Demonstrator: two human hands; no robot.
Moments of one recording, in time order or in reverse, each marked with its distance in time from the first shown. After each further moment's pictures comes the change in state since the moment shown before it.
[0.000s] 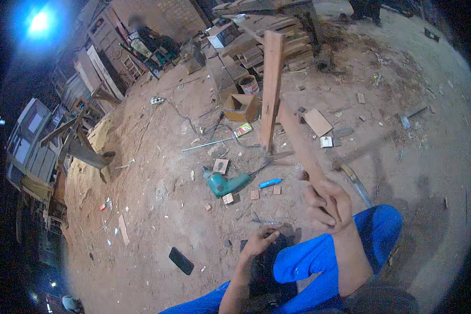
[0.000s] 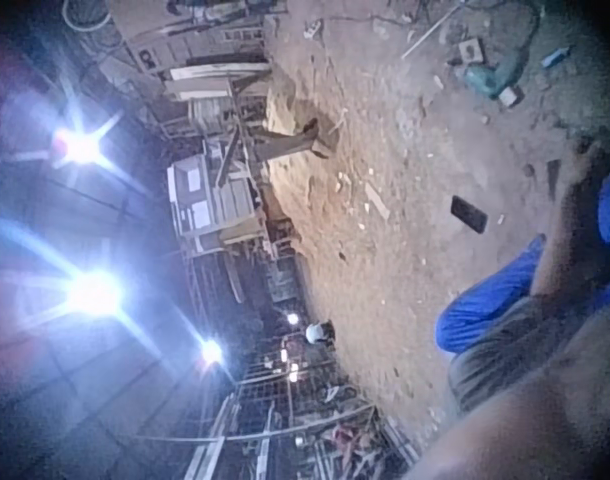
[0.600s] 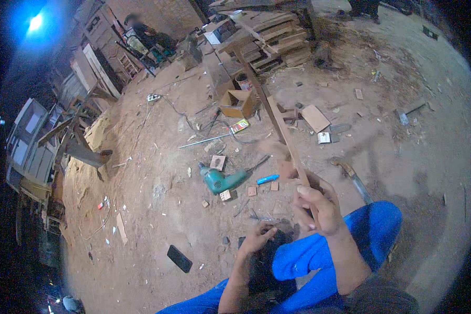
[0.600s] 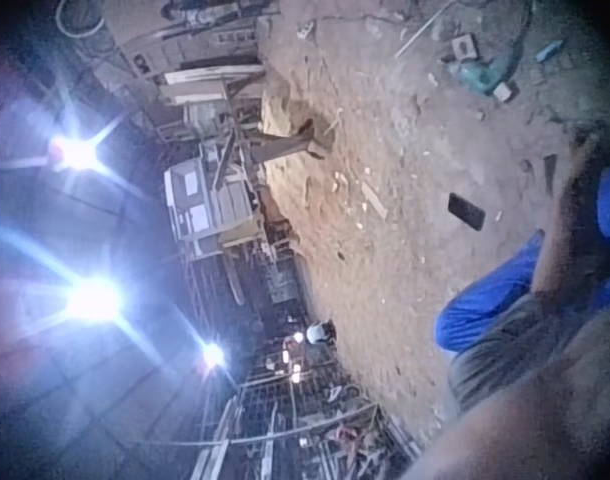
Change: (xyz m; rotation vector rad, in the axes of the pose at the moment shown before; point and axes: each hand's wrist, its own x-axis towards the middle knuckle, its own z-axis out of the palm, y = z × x) left_hand 0.004 -0.012 -0.003 0.036 0.013 0.024; right_hand 0.005 0.015 0.017 -0.517 0.212 -0.086
